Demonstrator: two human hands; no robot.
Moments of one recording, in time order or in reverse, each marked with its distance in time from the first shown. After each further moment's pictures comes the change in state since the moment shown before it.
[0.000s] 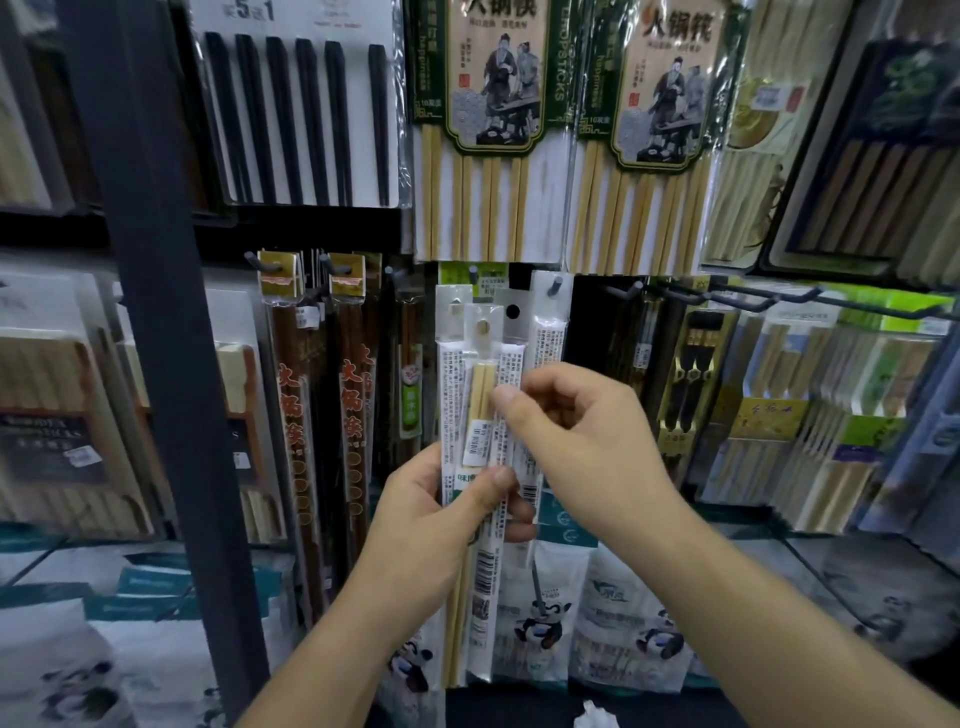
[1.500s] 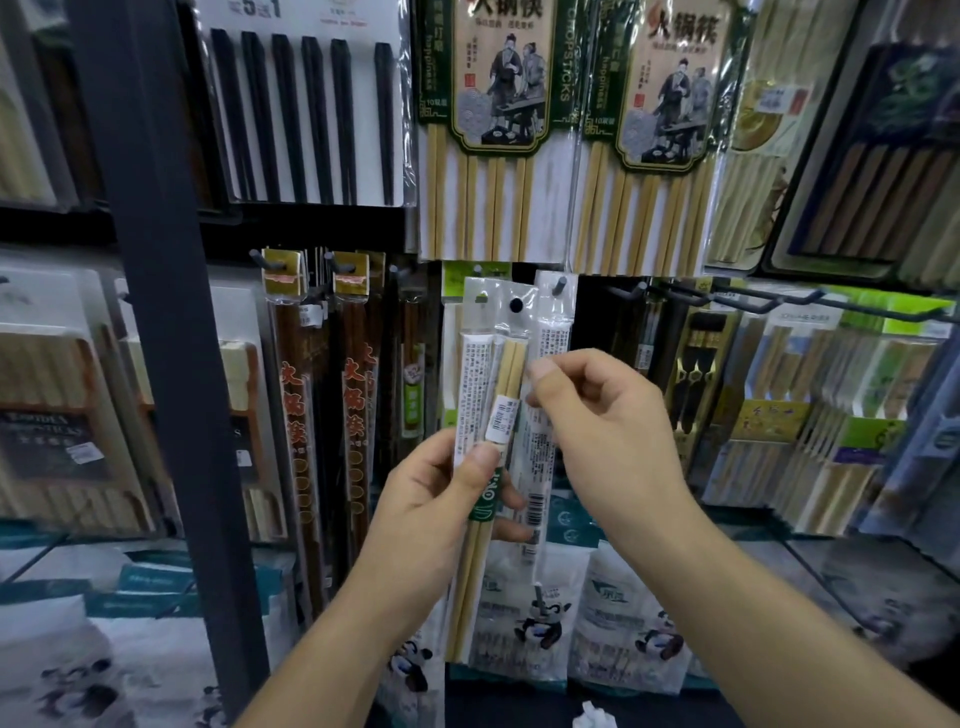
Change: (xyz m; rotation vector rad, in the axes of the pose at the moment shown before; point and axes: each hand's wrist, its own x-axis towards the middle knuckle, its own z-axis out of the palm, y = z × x) left_hand 0.004 0.001 -0.001 0.001 -0.015 0.033; right_hand 0.001 -0.003 -0.002 0.040 0.139 -0.015
